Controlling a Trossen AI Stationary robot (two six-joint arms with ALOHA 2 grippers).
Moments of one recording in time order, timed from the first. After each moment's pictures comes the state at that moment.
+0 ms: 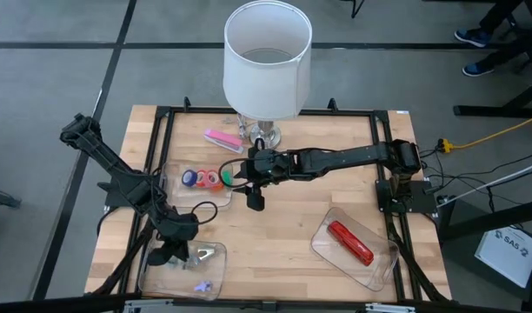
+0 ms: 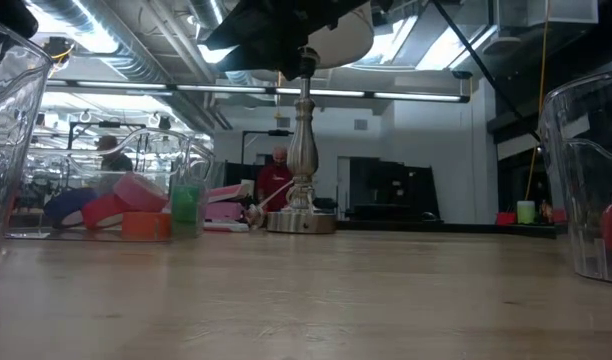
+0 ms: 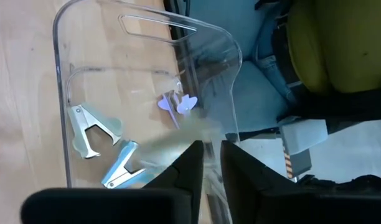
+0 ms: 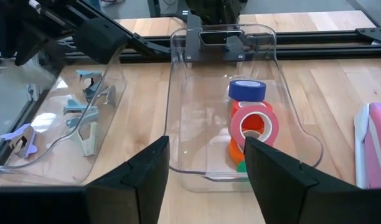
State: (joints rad) left arm -0.69 1.06 0.74 -0.44 0.26 -0.71; right arm 0.07 1.93 1.58 -0.20 -0.02 0.08
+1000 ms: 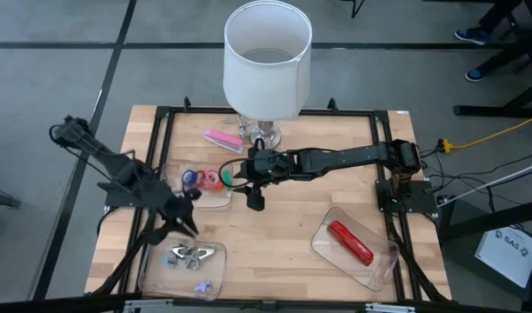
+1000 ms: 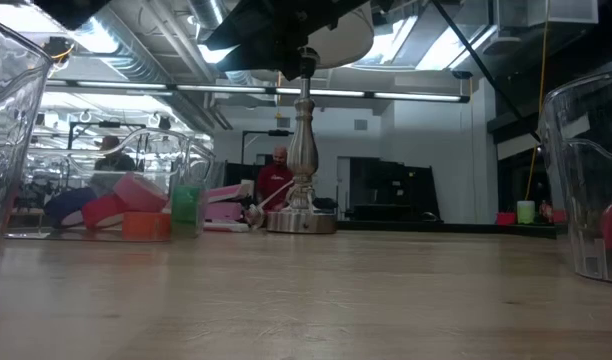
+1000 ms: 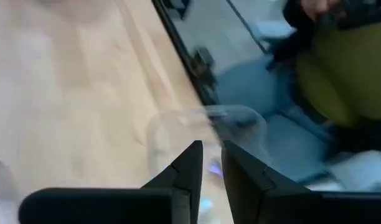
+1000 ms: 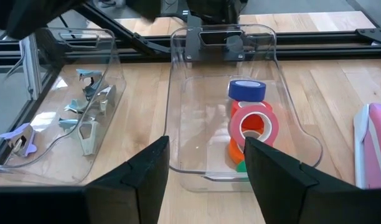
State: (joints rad) left arm -0.55 0.85 0.74 -0.46 0.13 -0.41; right arm 0.07 1.93 1.58 -0.20 -0.02 0.07
